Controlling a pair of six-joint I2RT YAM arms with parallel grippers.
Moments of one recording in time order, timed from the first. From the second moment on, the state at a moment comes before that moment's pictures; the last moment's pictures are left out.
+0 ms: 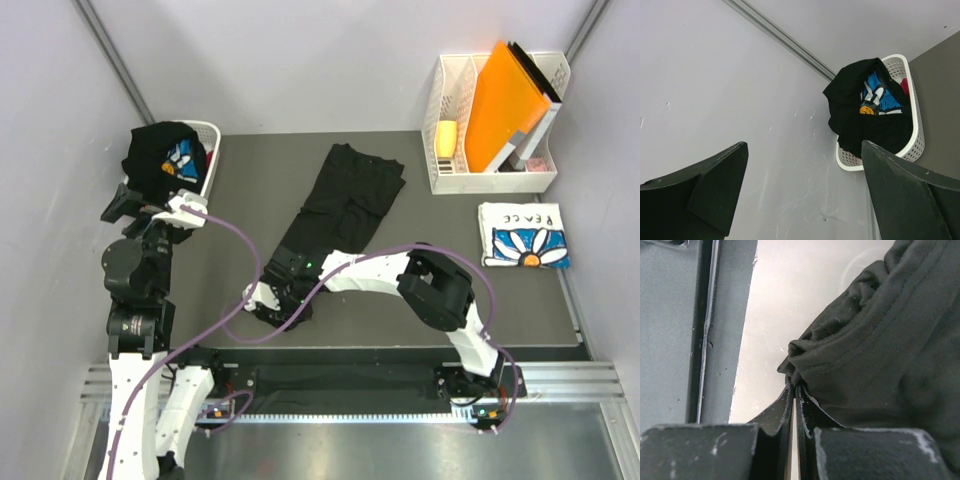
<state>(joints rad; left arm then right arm) -0.01 0.57 0.92 -0.22 -0.12 0.87 1.14 2.11 1.52 -0.59 -0.47 -0.55</state>
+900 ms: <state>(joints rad) -0.01 0.73 0.92 -0.09 -0.02 0.90 1.22 2.04 1.42 -0.83 -0.58 -0.69</state>
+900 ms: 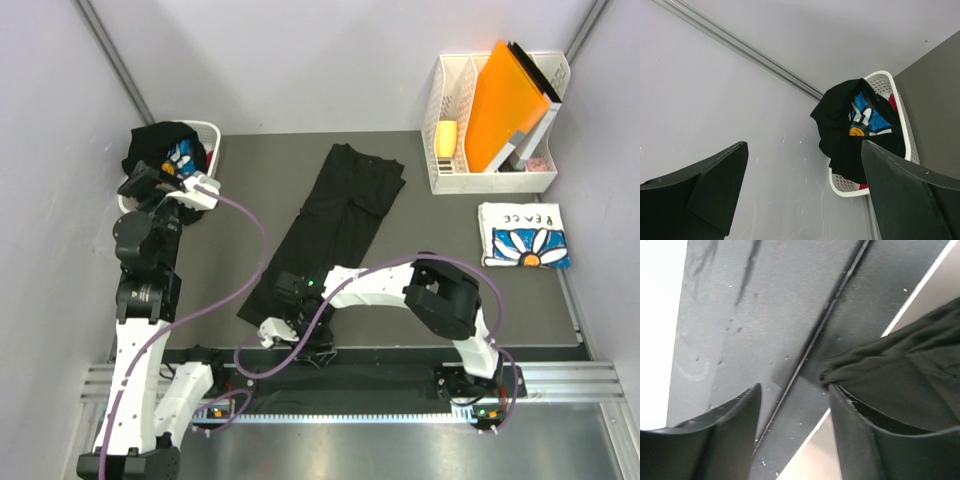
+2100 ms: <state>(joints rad) -0.01 0.42 0.77 -0.37 0.15 0.91 1.12 1.79 1.33 -0.61 -0.05 -0.55</state>
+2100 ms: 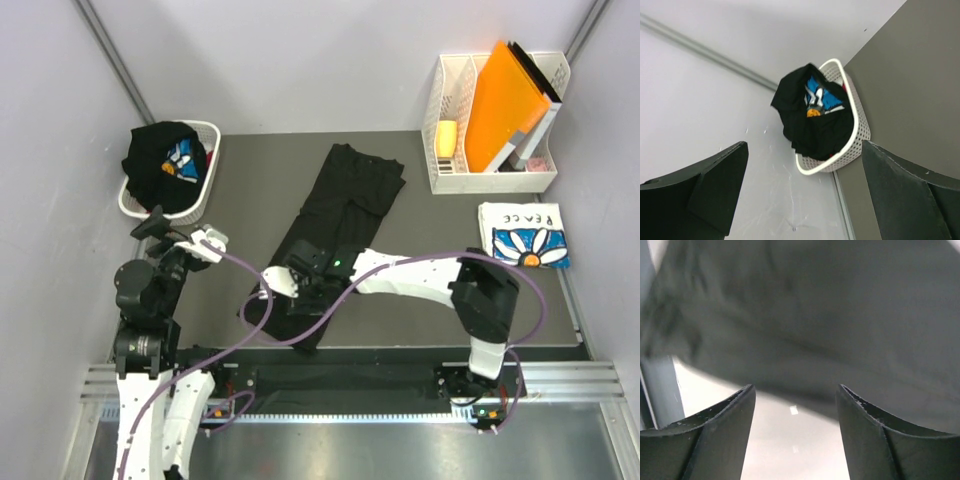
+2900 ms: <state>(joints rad) -0.01 0.61 0.90 -0.23 -0.12 0.78 1.47 2.12 1.63 -0.55 0.17 -0.31</state>
